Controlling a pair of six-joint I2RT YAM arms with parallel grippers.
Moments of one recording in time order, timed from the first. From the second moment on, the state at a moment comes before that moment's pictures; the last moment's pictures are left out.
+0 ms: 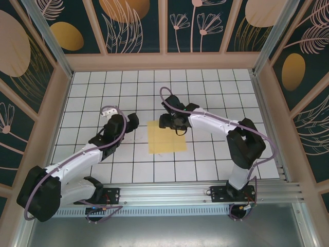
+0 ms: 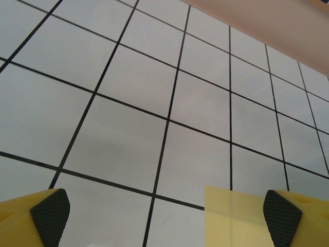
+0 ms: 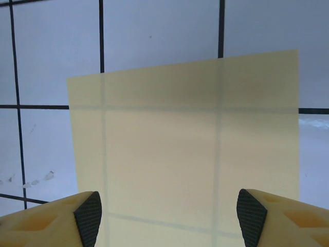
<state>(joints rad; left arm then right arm) -0.53 1.14 0.55 -0.01 -0.38 -0.76 0.78 1.79 1.29 -0.63 0.04 0.73</state>
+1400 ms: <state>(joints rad) -0.49 1.07 0.49 -0.04 -0.30 -0.76 0.86 2.10 1.52 -0.83 0.08 0.76</state>
